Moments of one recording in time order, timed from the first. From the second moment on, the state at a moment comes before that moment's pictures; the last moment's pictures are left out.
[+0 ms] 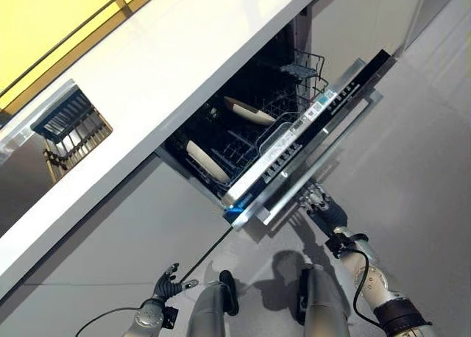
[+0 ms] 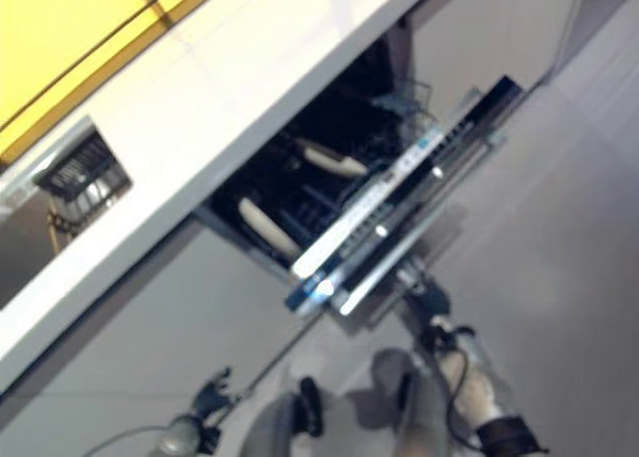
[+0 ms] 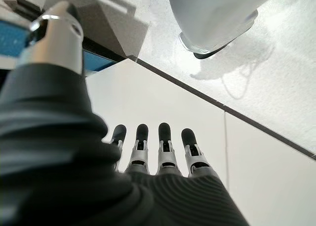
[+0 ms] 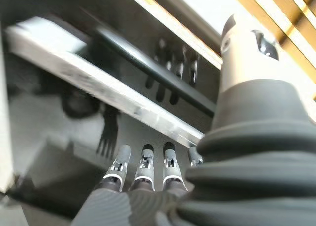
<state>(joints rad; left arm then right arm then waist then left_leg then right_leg) -0.17 0.31 -0.30 0.93 -0.17 -0.18 0.12 -0.32 -0.44 0.22 0.28 0.95 0.03 0.26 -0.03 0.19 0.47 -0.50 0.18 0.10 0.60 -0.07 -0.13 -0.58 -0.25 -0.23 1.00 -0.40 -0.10</state>
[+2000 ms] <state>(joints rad) -0.20 0.48 -0.23 0.88 -0.21 -0.20 0.08 -0.61 -0.47 0.21 1.12 0.48 0.09 0.17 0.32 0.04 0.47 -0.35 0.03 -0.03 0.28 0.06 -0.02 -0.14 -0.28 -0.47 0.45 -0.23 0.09</state>
